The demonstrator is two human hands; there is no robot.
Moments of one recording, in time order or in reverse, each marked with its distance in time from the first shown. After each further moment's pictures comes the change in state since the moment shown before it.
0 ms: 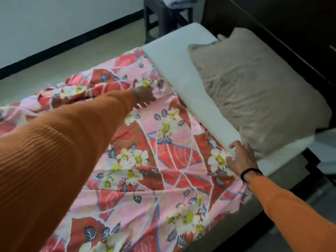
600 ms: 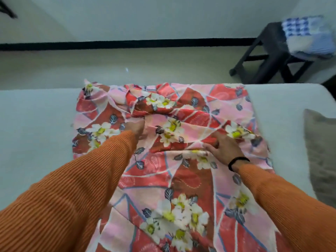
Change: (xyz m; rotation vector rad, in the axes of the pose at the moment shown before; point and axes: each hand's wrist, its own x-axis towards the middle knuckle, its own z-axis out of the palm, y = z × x) left_hand 0.012 -0.328 -0.120 -1.136 0.609 -0.502; right_hand 0.121 -0.425 0.093 -0.202 -0.190 -0.785
